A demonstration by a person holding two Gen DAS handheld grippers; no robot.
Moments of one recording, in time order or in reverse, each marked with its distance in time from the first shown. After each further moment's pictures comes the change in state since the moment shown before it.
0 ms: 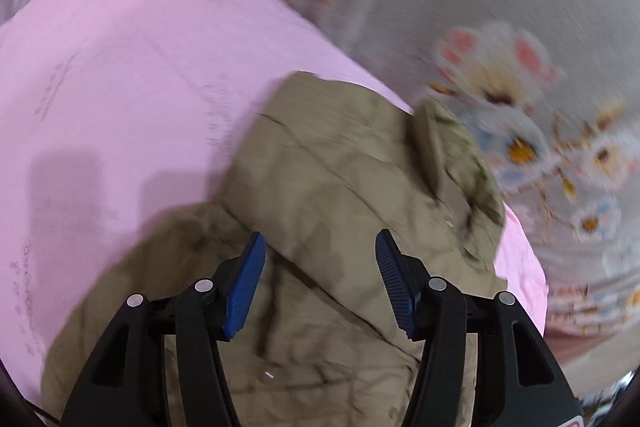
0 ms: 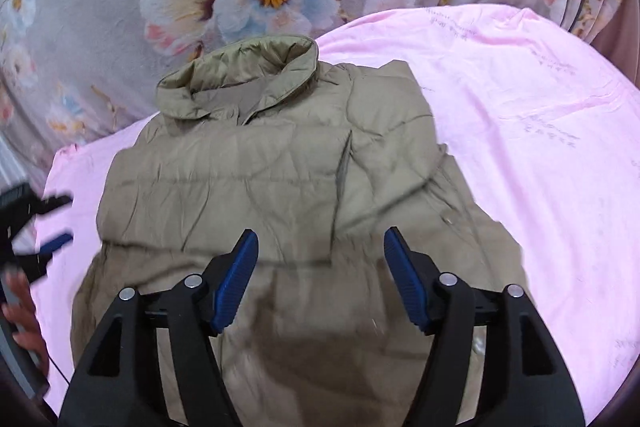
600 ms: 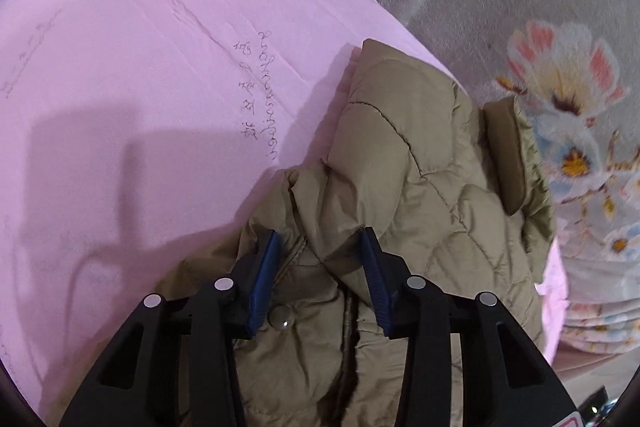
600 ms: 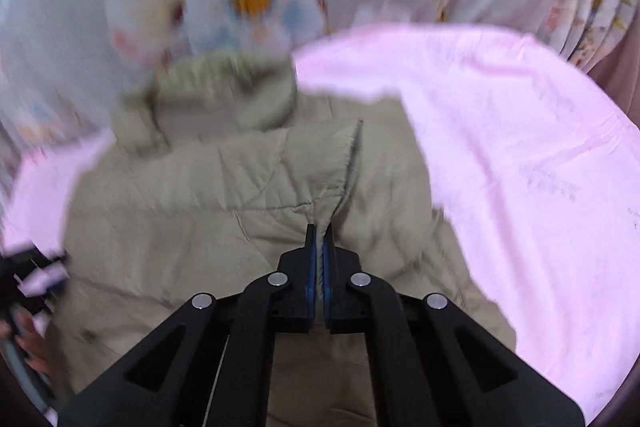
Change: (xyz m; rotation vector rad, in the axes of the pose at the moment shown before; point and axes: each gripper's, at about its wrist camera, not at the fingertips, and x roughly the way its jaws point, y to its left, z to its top) left arm 0.070 0.040 0.008 -0.009 0.074 0.056; right arm 0.061 -0.003 0.018 -0.122 0.088 -0.150
